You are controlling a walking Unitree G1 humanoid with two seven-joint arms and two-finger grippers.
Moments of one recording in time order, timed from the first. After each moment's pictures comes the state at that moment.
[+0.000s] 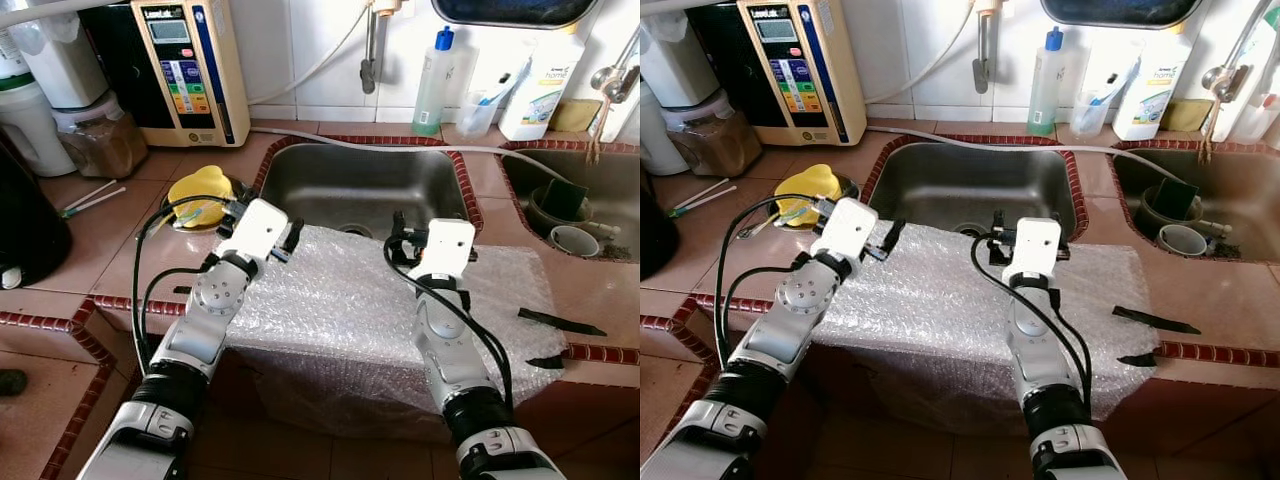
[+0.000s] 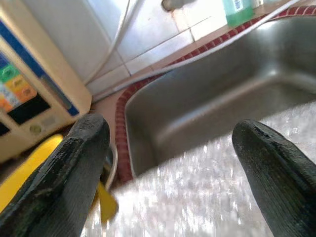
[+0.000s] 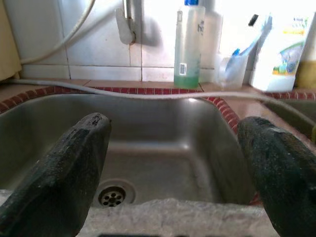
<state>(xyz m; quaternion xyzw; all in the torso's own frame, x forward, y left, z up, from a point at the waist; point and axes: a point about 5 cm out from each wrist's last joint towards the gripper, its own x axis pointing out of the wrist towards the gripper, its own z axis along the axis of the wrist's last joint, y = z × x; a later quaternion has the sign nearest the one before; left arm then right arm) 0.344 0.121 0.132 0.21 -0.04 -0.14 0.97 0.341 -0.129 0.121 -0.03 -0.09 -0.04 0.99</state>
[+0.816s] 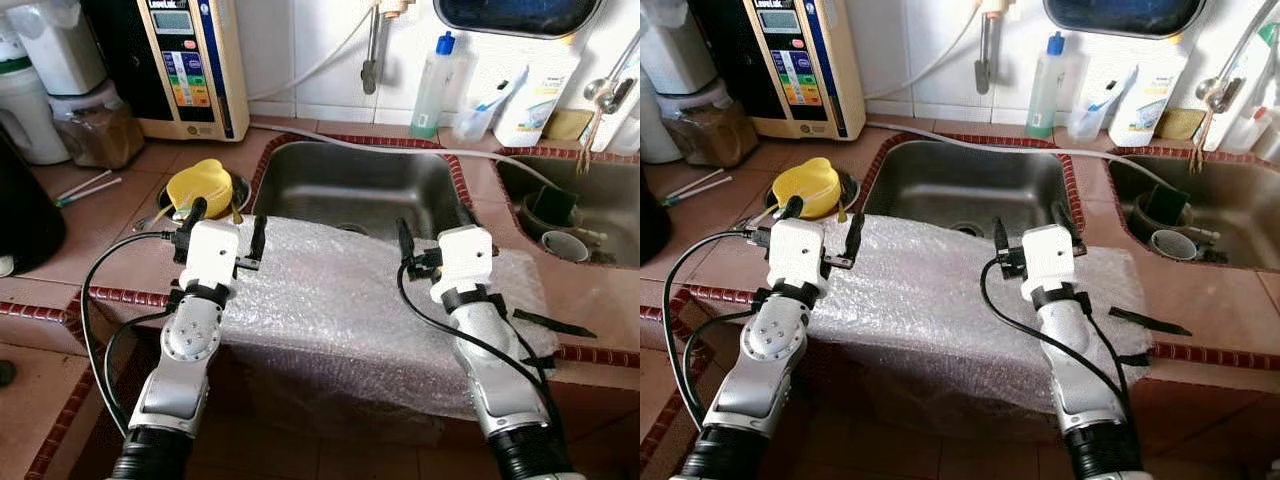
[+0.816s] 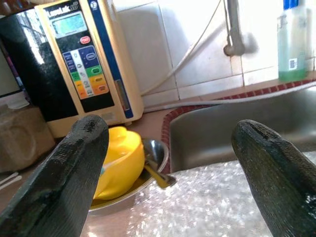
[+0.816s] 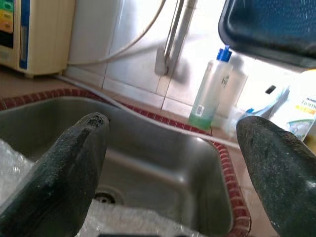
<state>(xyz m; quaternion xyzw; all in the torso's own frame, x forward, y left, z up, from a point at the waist) 0.306 0.139 0.143 0.12 -0.12 -0.04 0.98 0.313 -0.148 0.142 -0.12 -0.14 0.06 0.98</state>
